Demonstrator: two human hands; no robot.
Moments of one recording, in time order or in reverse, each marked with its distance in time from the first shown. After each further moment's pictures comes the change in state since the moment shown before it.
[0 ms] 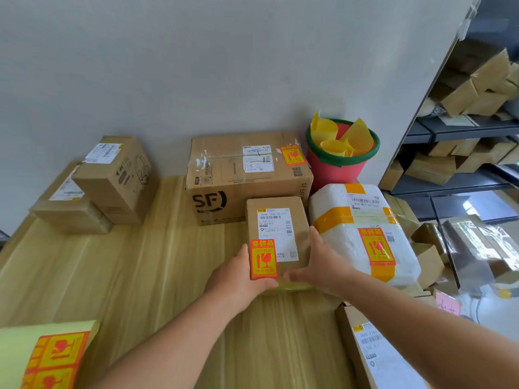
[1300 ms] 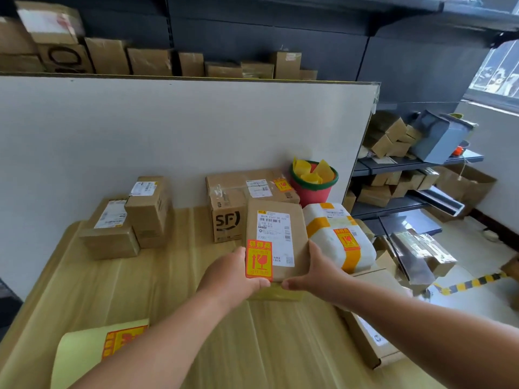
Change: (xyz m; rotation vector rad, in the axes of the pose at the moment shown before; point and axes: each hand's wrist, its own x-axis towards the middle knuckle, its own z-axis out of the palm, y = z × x) left_hand -0.131 -0.036 -0.108 -0.023 0.070 0.308; right_hand -0.159 -0.082 0.026 0.212 0.186 0.039
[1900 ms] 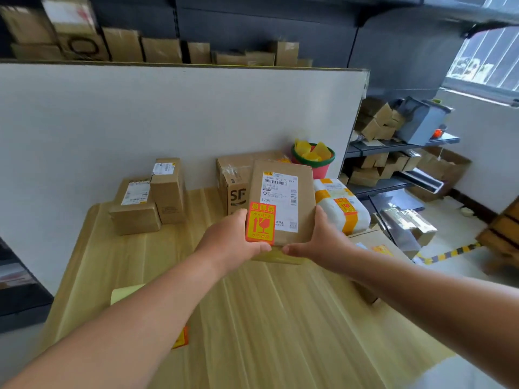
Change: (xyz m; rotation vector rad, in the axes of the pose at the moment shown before) left_hand -0.091 -0.022 -0.068 0.002 0.042 0.189; right_hand -0.112 -0.054 0.041 -0.017 0.204 -0.101
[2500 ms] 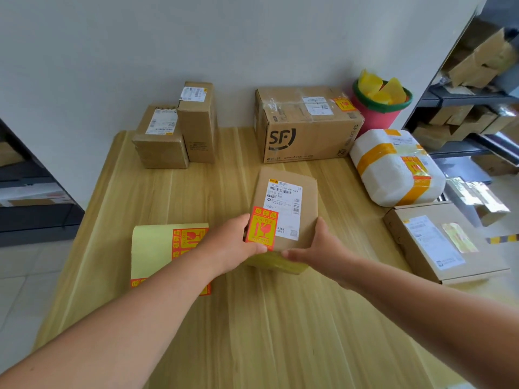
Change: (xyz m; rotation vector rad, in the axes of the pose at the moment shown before) left_hand -0.010 -0.126 0.058 -0.119 -0.225 -0.302; right_hand 0.040 0.057 0.137 0.203 -0.360 0.189
